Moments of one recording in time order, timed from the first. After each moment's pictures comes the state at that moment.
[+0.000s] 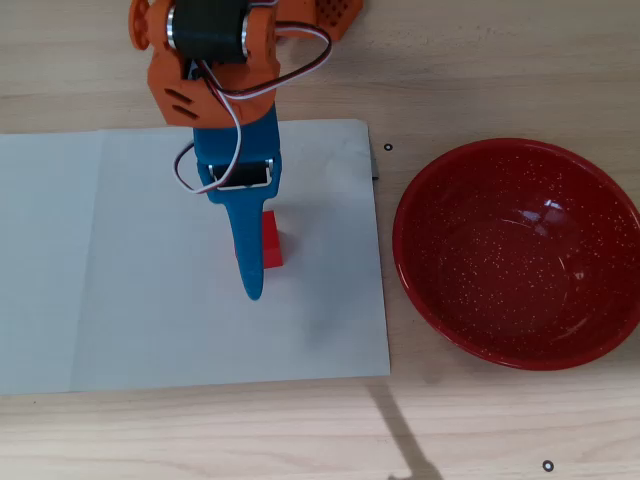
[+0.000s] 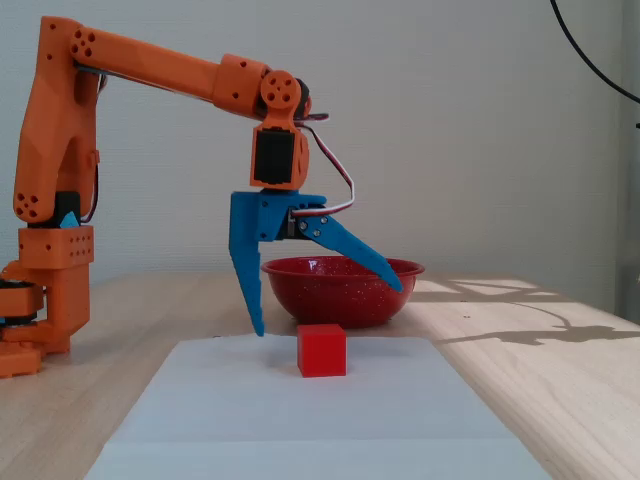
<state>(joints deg) -8.3 82.2 91.0 75.1 10.6</state>
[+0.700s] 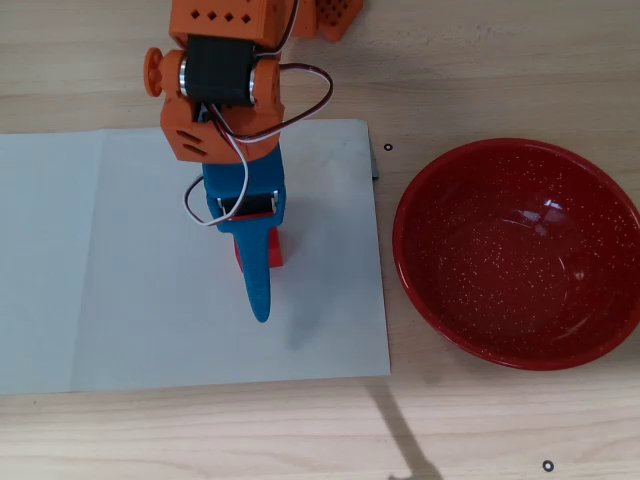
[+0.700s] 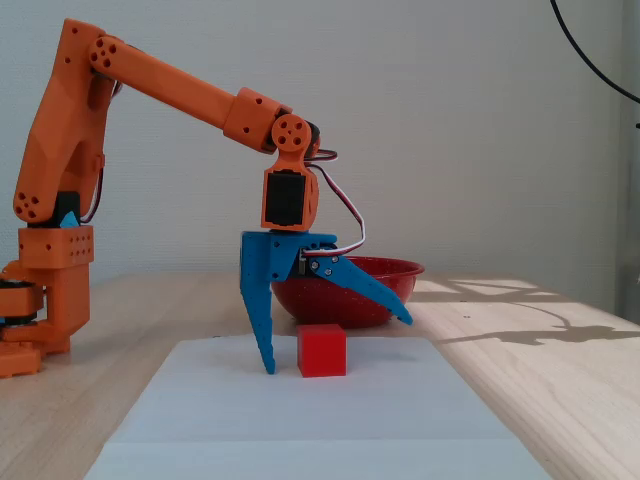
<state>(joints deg) -8.1 73.9 92.4 68.2 11.6</state>
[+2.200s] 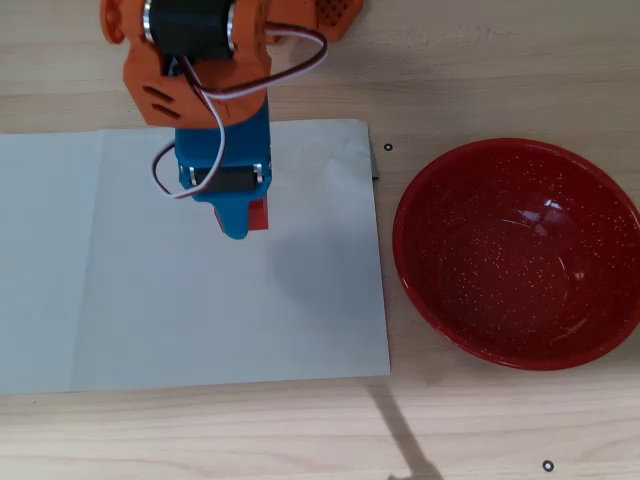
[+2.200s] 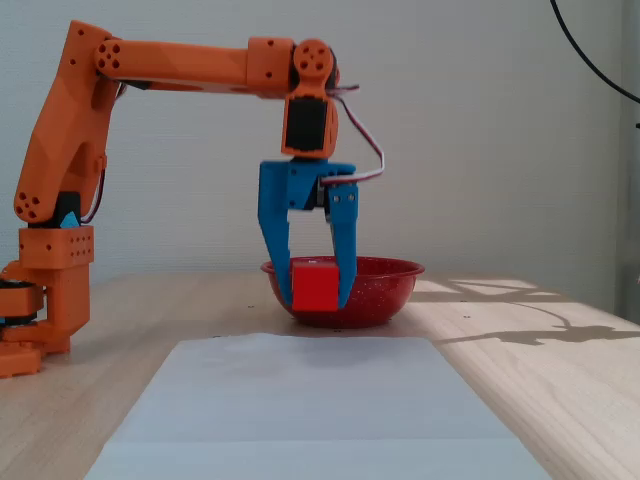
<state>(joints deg) -8.1 73.6 64.8 93.3 6.1</state>
